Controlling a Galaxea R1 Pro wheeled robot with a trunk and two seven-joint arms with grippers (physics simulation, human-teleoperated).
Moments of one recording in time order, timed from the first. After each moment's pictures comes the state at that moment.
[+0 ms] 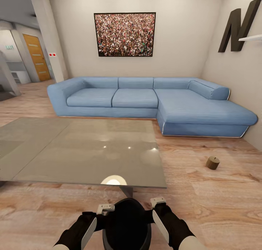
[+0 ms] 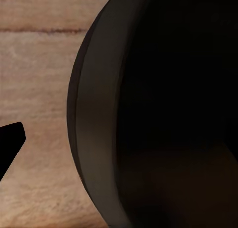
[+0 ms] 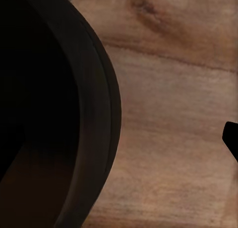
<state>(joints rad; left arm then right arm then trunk) -0.48 -0.09 -0.09 -0.56 0.12 0.52 -0.07 -0.52 0.16 0.24 -0.61 -0.16 0.64 -0.18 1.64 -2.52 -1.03</state>
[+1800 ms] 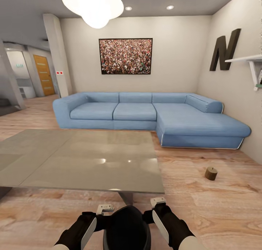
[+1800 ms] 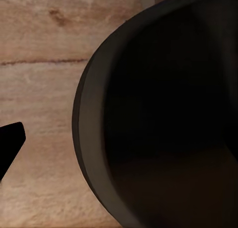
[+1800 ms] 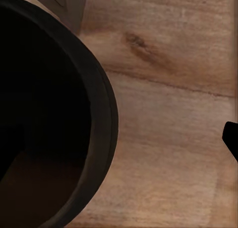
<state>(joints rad) -0.48 -0.09 -0.09 -0.56 0.12 0.53 -0.07 -0.52 0.16 0.24 -0.61 -0.16 0.64 -0.19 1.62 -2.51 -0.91</state>
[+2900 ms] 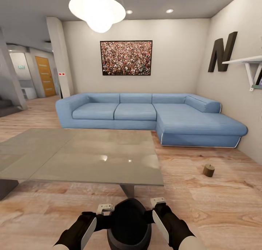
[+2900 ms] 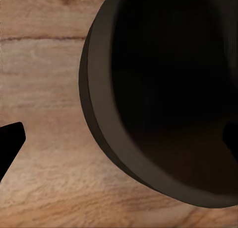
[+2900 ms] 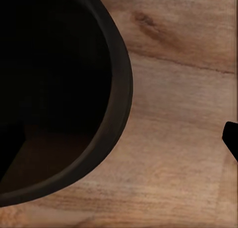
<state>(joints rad) -0.48 -0.09 -0.09 -0.56 0.12 0.53 -0.07 -0.52 0.16 0.24 -0.61 -0.16 0.64 -0.19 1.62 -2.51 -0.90</state>
